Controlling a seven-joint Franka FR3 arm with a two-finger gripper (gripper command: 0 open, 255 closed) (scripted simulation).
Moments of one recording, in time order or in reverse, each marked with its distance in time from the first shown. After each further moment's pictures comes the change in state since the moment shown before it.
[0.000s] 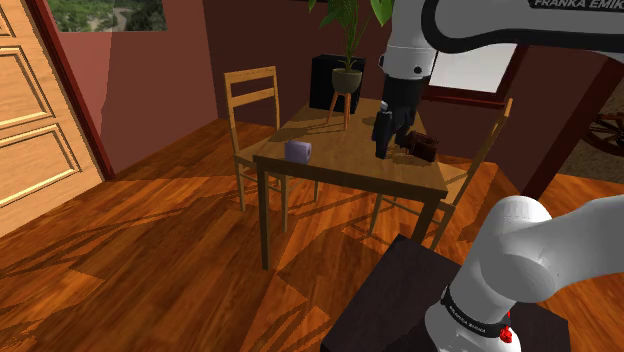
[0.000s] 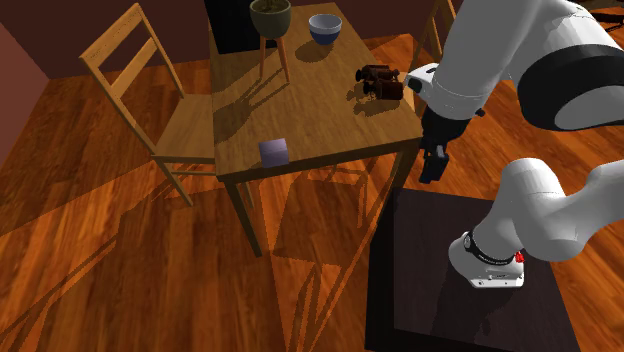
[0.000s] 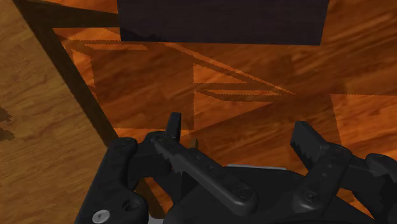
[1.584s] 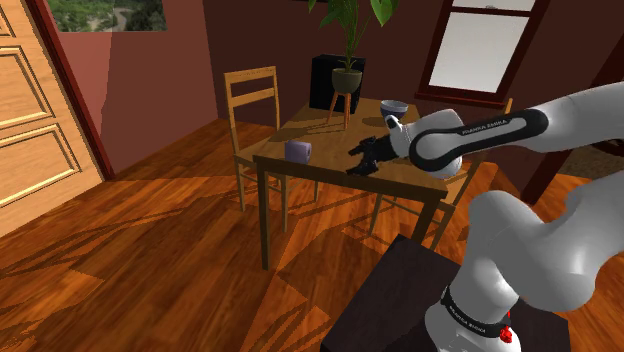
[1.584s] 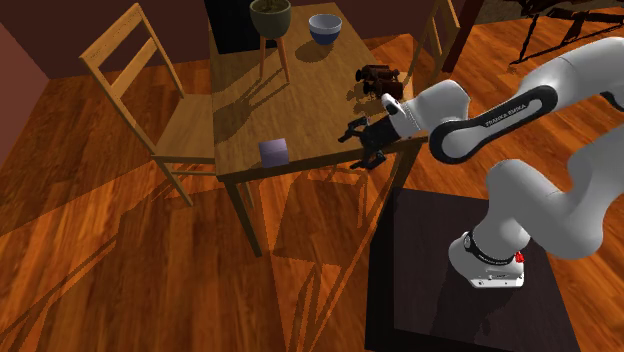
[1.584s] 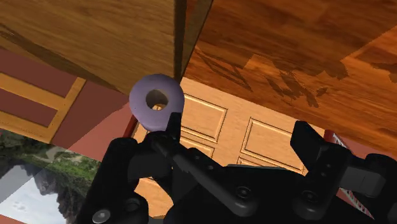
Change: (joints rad) arm 0.528 -0.020 -1.223 -0.515 -0.311 1.584 -1.138
